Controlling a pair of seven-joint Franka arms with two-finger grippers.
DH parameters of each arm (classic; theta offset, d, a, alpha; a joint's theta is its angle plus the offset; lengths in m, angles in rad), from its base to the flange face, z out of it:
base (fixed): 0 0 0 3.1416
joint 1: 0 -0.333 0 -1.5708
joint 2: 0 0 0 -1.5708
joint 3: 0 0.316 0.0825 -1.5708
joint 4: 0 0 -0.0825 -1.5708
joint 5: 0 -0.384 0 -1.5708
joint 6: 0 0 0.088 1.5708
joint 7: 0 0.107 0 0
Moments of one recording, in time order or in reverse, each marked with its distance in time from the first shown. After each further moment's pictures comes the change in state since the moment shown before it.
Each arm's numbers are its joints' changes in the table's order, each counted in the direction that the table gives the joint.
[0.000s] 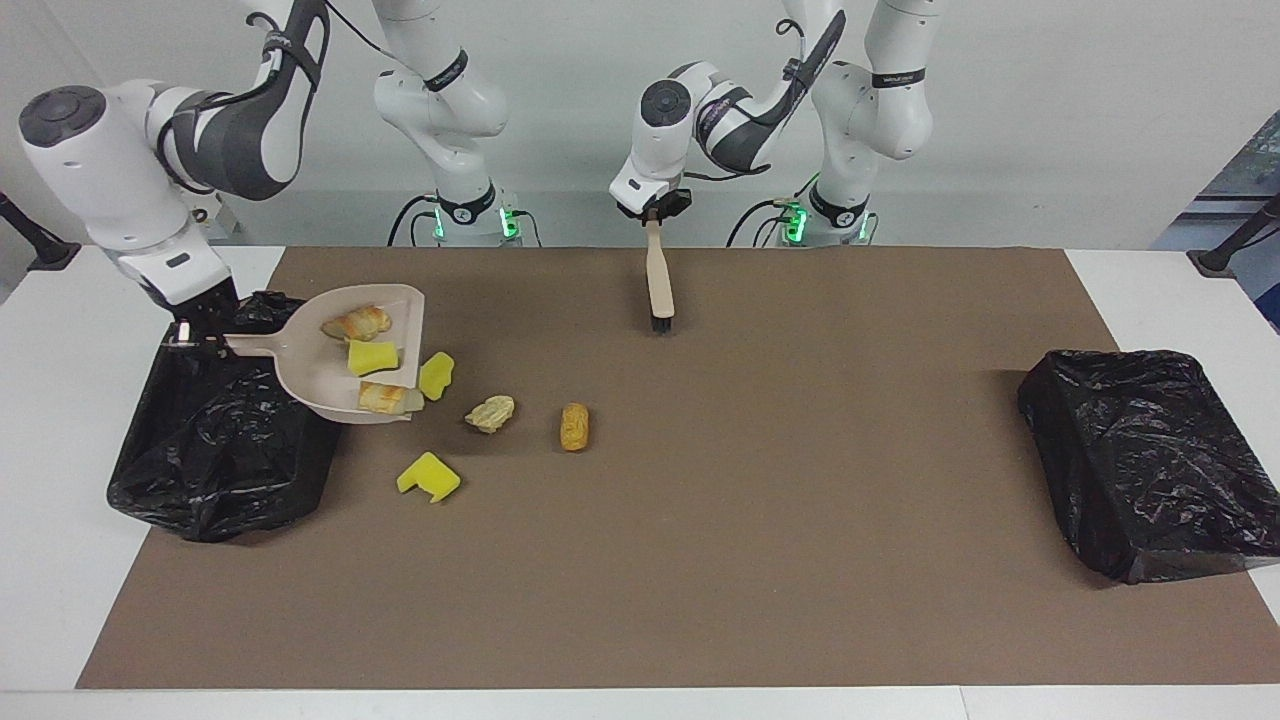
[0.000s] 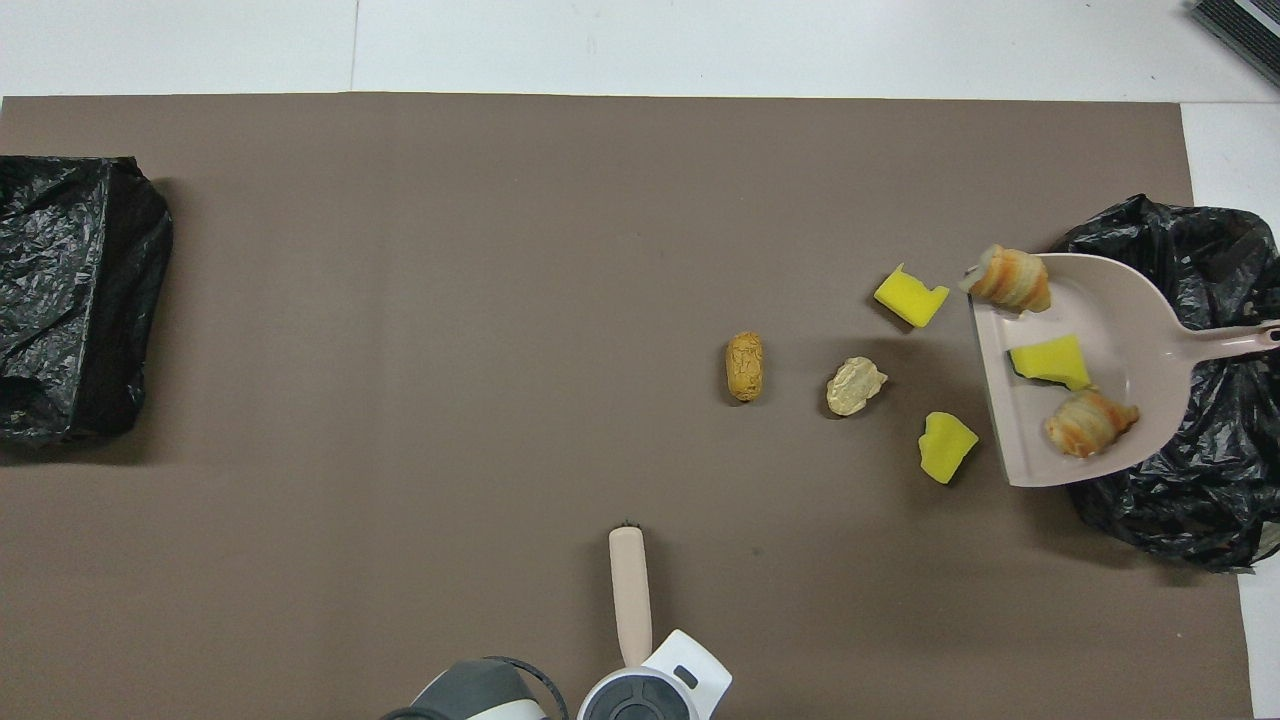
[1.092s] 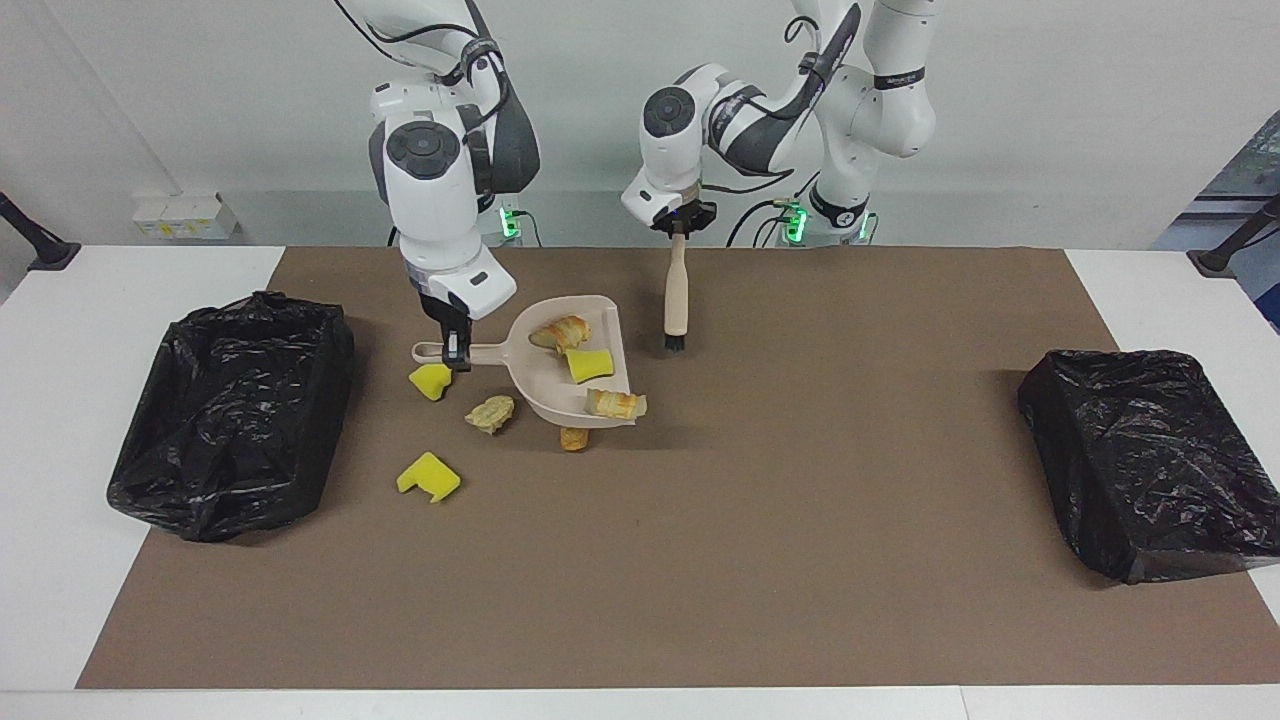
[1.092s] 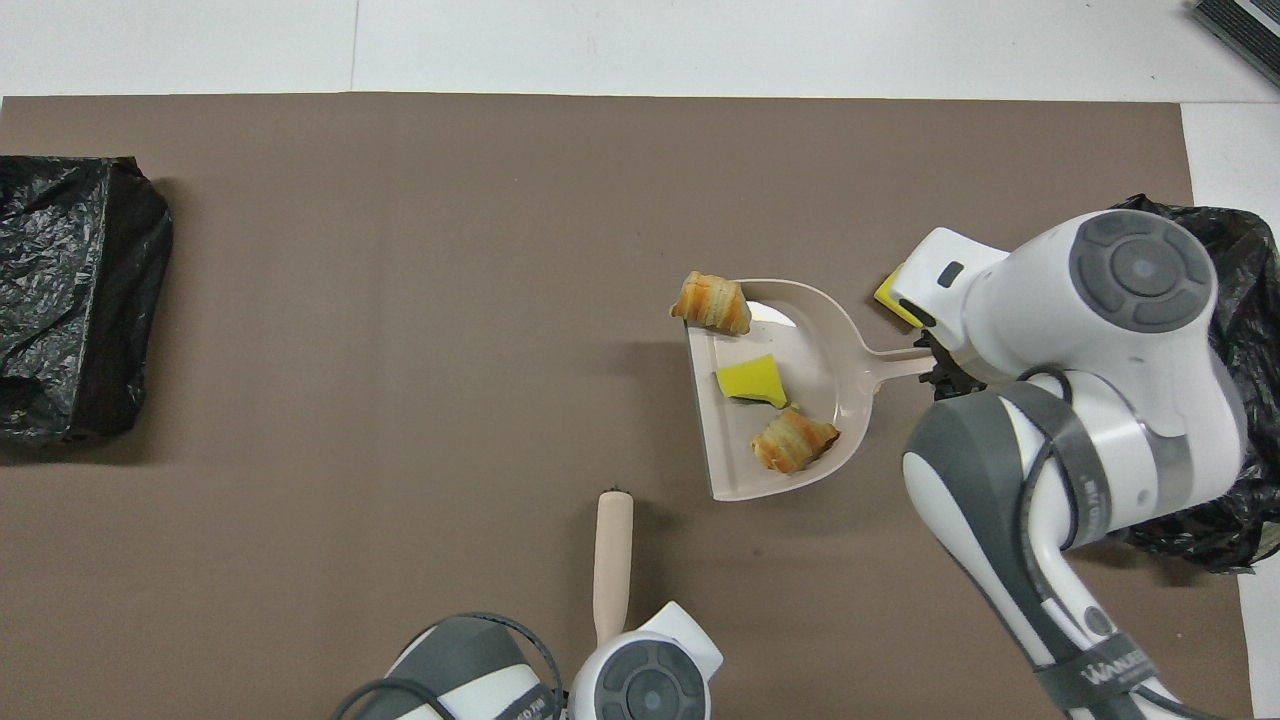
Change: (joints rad) left arm -0.072 0.004 -0.014 -0.093 -0.162 -0.192 0.079; right arm -0.515 0.040 0.012 0.143 0.021 0.046 0.531
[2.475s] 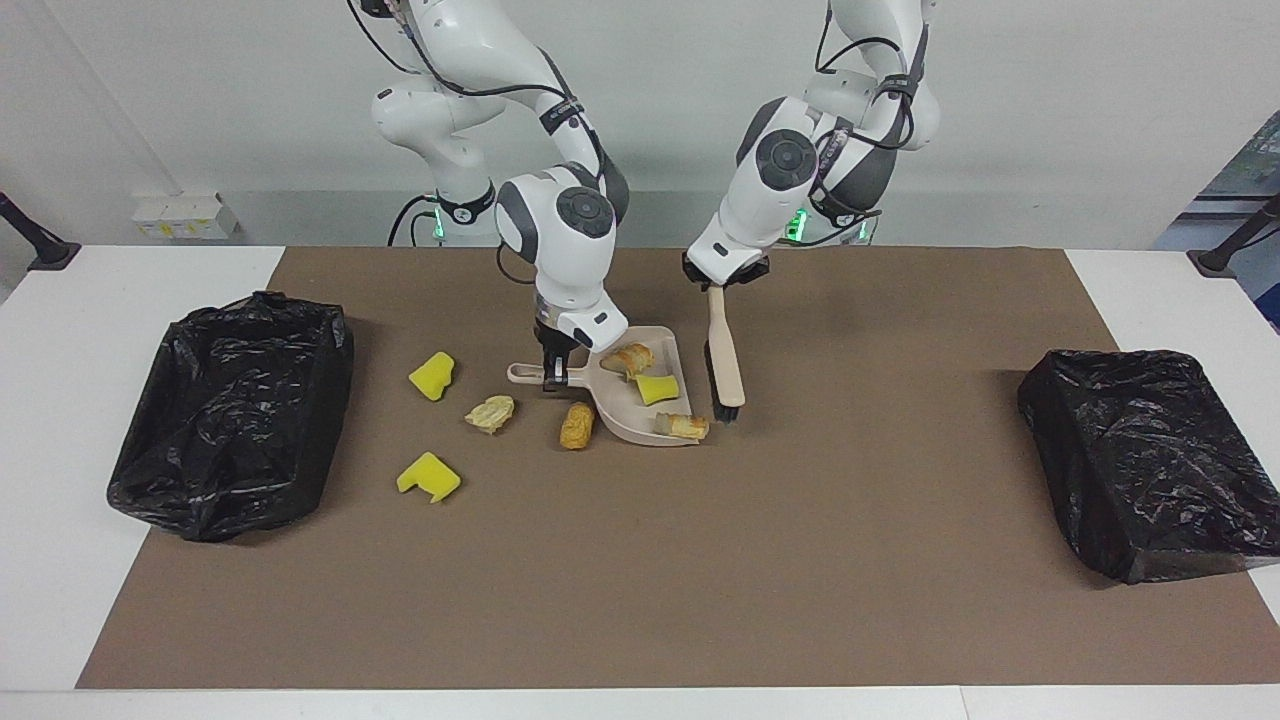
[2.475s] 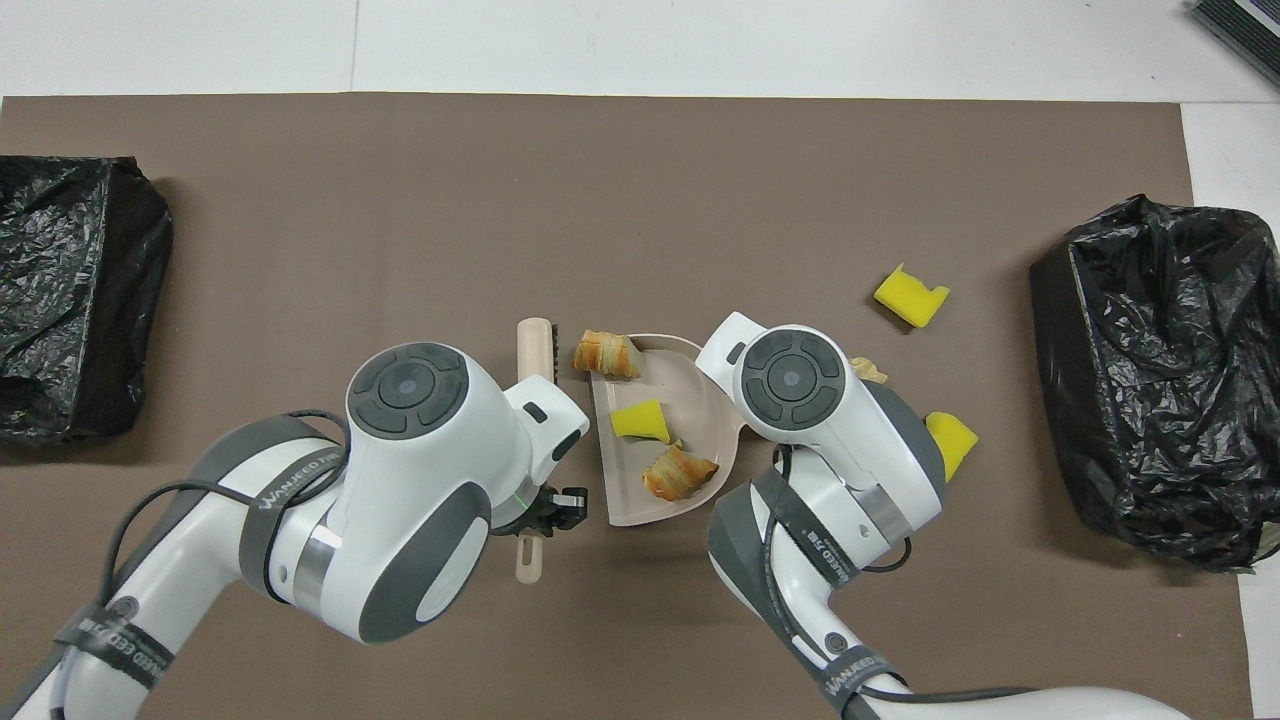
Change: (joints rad) left arm -0.409 -0.128 0.037 -0.218 0.017 -0.036 0.385; right arm -0.255 -0.156 0.003 0.094 0.127 0.179 0.349
